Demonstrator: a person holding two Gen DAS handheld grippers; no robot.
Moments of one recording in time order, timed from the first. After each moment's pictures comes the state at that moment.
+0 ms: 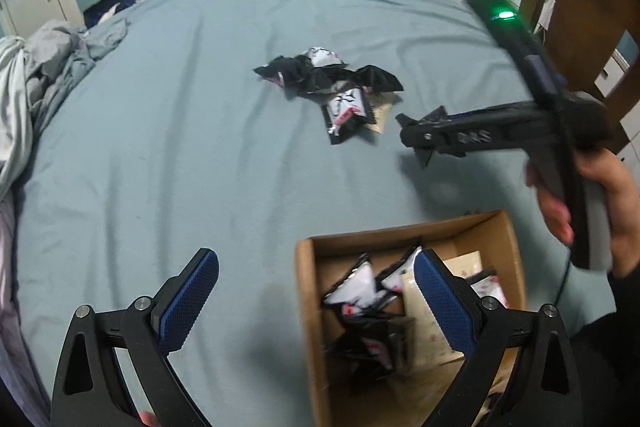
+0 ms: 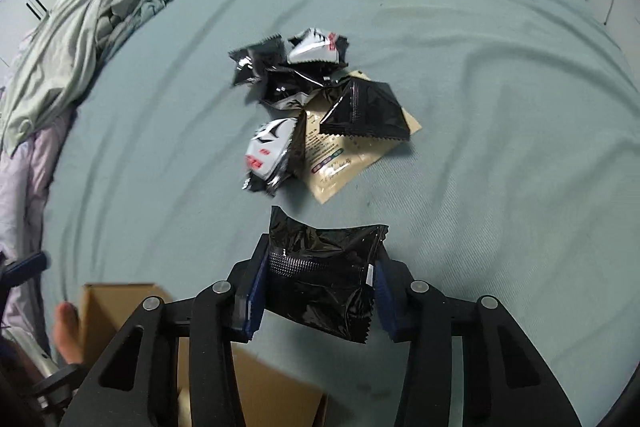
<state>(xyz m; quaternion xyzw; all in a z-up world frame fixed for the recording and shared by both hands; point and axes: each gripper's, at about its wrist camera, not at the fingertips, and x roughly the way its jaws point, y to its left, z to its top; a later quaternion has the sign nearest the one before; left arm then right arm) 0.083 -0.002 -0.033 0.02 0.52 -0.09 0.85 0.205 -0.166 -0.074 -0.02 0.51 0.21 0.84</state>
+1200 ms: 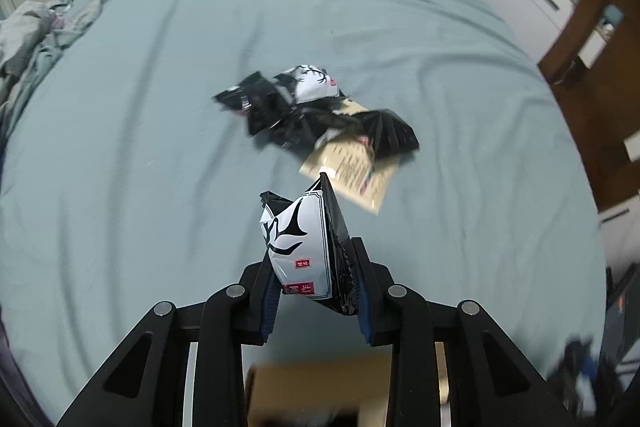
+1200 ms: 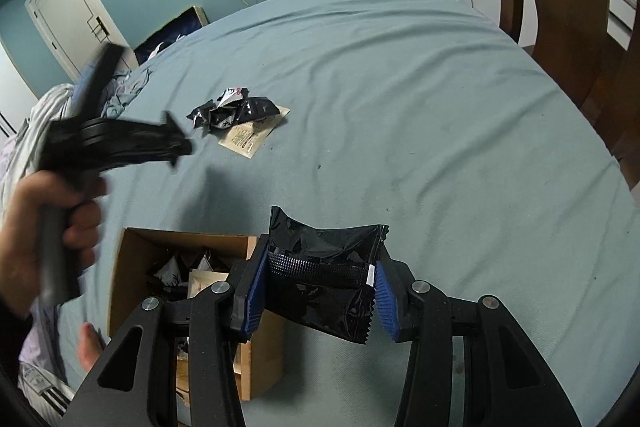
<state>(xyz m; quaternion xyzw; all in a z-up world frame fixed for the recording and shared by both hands) 0.178 -0.028 -0.042 -0.02 0.57 -0.07 0.82 0.001 -0.250 -0.022 0.12 0.41 0.05 0.90</state>
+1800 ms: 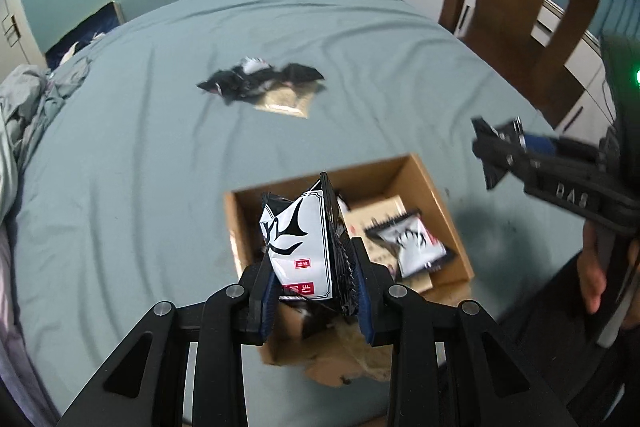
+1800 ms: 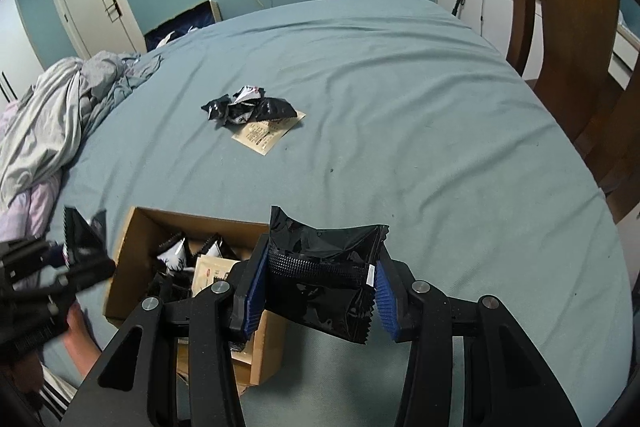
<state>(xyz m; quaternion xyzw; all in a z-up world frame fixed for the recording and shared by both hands) 0.015 -0.040 -0.012 0.06 0.50 -0.17 0.85 -0.018 -0.225 -0.016 0.06 0.40 0.06 0.91</state>
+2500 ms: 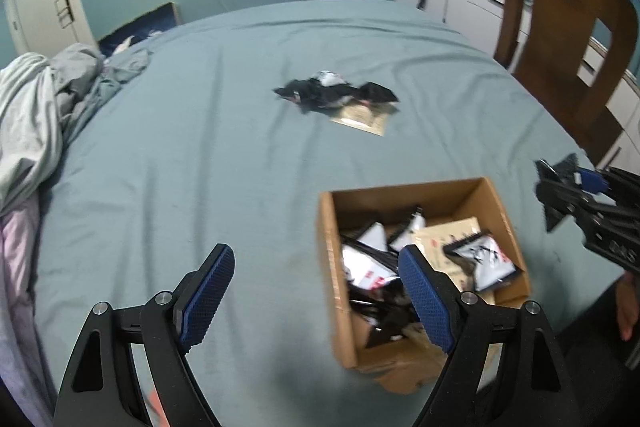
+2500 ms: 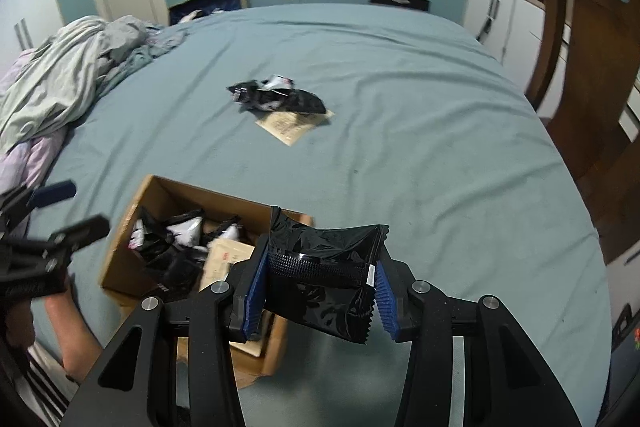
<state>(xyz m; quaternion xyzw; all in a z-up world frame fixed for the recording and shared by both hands) 0.013 0.014 -0.014 0.04 0.45 -0.08 0.89 -0.028 -0.192 -0.013 -0.01 0.38 0.09 0.92</state>
